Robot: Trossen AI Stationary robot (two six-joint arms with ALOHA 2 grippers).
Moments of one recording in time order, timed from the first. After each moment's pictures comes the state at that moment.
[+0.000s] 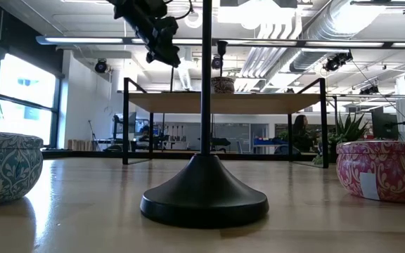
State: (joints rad) left arm 0.76 1.65 1.70 -0.84 0.34 0.22; right arm 0.58 1.72 1.75 -0.79 0.84 0.47
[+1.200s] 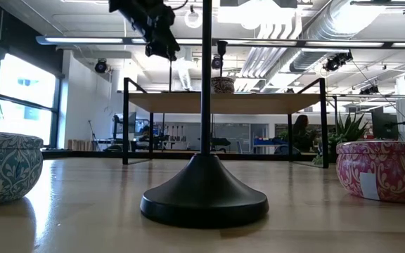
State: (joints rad) left arm 0.75 1.57 1.70 -0.85 0.42 0.23; right arm 0.58 1.72 1.75 -0.83 0.84 0.50
